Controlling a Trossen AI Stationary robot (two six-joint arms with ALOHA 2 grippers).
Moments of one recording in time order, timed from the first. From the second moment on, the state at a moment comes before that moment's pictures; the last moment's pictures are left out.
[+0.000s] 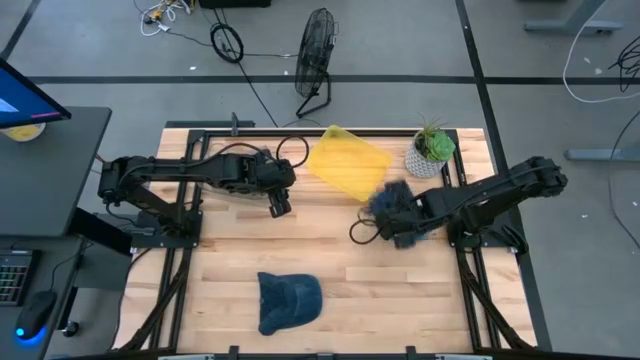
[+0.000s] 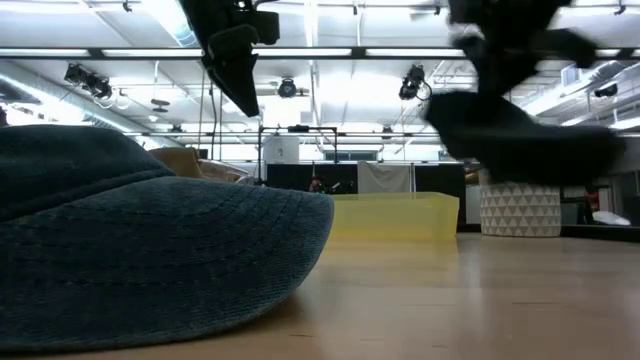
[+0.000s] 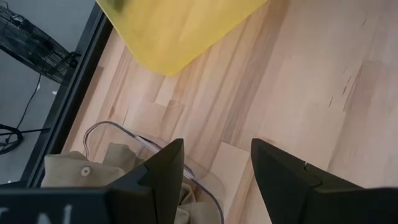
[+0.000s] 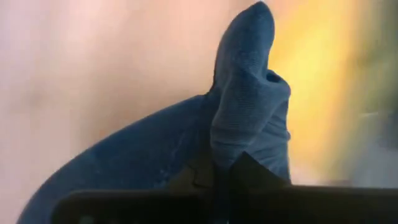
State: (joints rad) left arm 0.09 1.47 1.26 -0.86 -0.36 -0.15; right arm 0.25 1.37 1.07 -1.05 0.43 -0.03
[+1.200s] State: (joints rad) left arm 0.09 1.47 1.26 -0.82 -0.36 -0.14; right arm -0.30 1.37 0.60 0.28 0.37 -0.99
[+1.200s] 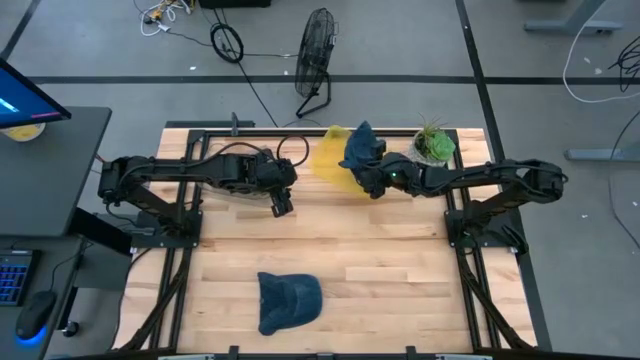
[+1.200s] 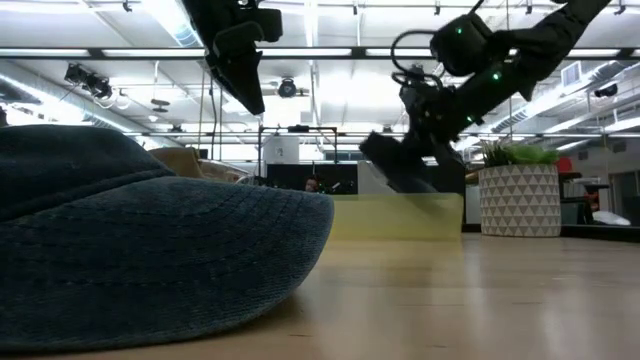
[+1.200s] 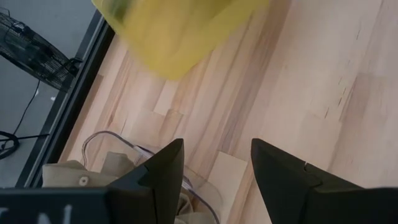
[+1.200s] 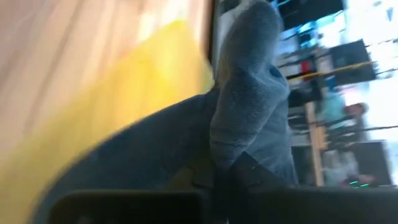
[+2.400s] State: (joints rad) left arm 0.09 1.47 1.26 -0.82 -0.36 -0.15; right arm -0.13 1.37 0.78 -0.27 0.16 -0.44
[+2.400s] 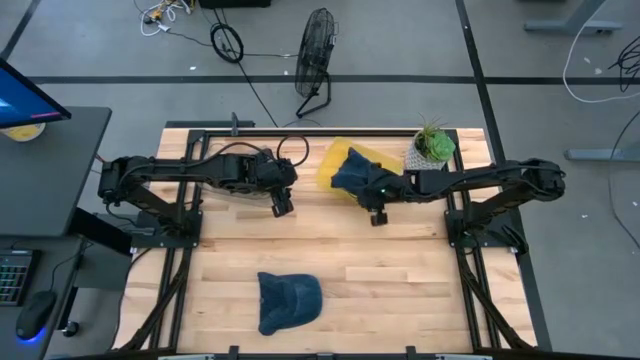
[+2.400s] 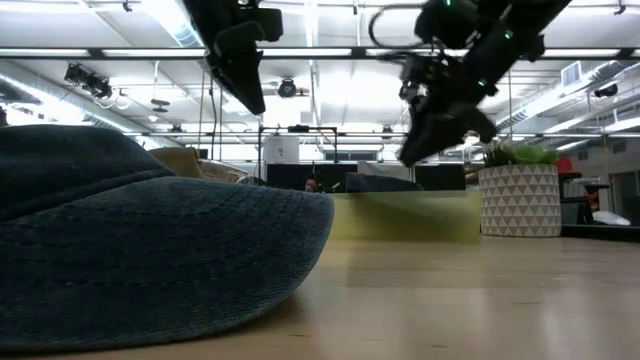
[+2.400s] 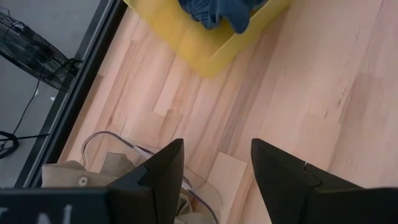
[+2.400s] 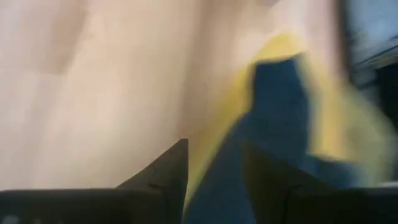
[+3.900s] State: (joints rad) left arm 0.09 1.47 1.26 -0.77 -0.31 -0.15; right arm -0.02 1.50 1.02 -0.20 -0.02 -0.32
